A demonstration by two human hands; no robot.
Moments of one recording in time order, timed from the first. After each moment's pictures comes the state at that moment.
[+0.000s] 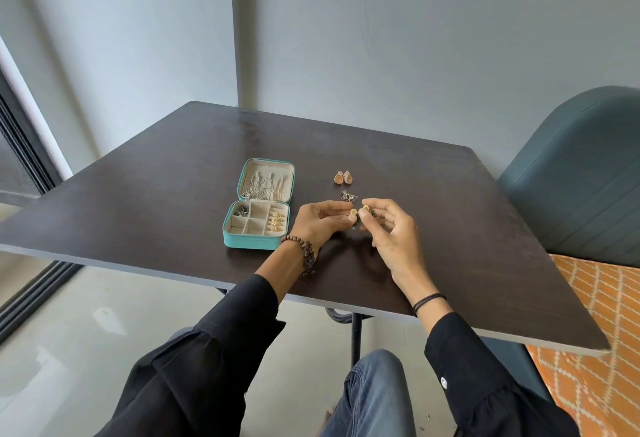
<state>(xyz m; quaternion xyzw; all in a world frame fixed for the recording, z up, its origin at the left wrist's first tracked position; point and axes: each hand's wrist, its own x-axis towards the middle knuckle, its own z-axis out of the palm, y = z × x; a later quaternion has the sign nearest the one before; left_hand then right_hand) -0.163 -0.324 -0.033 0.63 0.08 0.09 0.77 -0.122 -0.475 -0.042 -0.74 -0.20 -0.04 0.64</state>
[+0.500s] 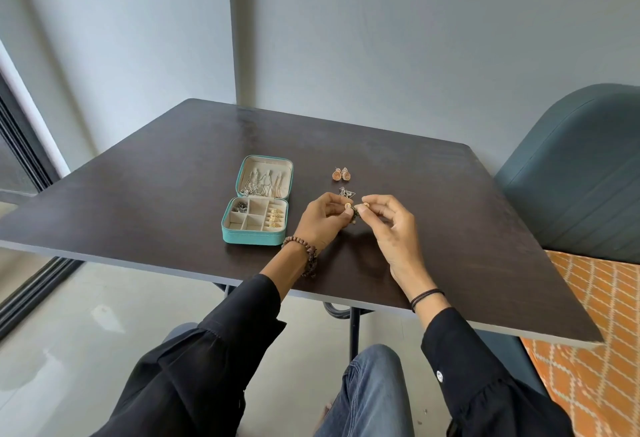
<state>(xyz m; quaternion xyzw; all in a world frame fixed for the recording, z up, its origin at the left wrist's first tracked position) -0.161 -0.332 -0.033 0.70 0.07 0.12 0.70 -0.127 -0.479 -0.038 -0.74 -0.19 -0.04 0.65</state>
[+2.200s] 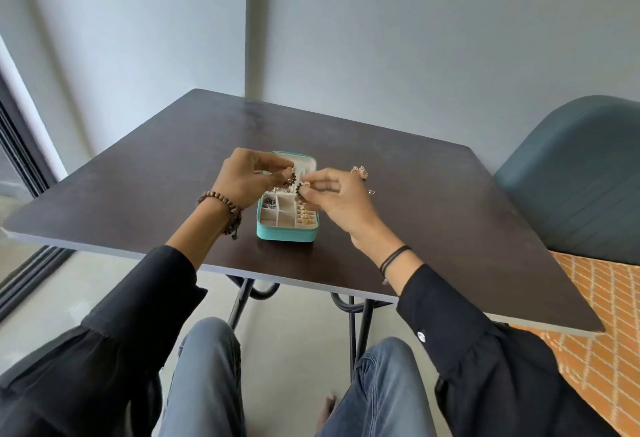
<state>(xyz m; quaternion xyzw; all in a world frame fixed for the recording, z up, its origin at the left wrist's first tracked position) -0.226 -0.171 0.027 0.83 0.08 0.18 0.53 -0.174 -0.355 0.021 -0.78 -0.22 0.08 0.58</state>
